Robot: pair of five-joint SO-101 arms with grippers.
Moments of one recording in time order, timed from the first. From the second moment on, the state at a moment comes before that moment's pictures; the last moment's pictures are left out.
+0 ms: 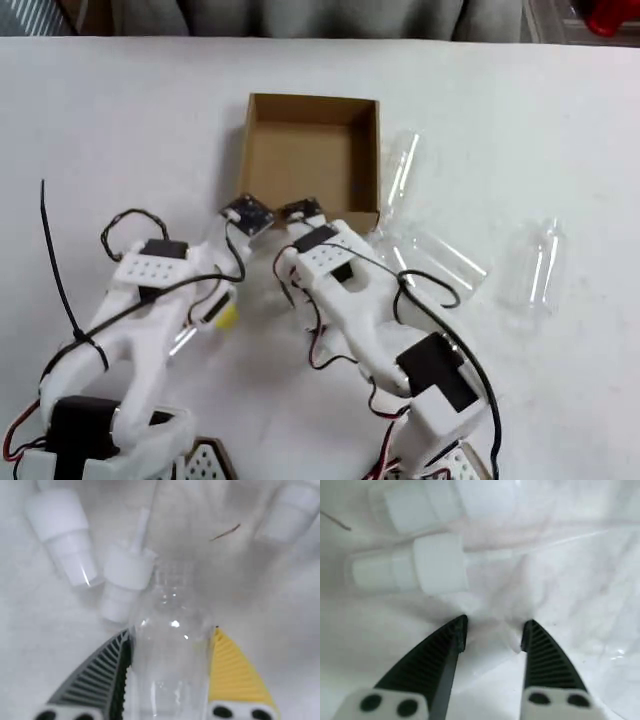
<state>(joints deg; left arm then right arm) 1.3 -14.9 52.7 57.0 -29.8 -37.9 10.2 27.5 68.3 -10.6</state>
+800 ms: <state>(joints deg) 1.3 -14.9 52.7 57.0 -29.8 -32.0 -6.4 32.6 72.5 -6.1</state>
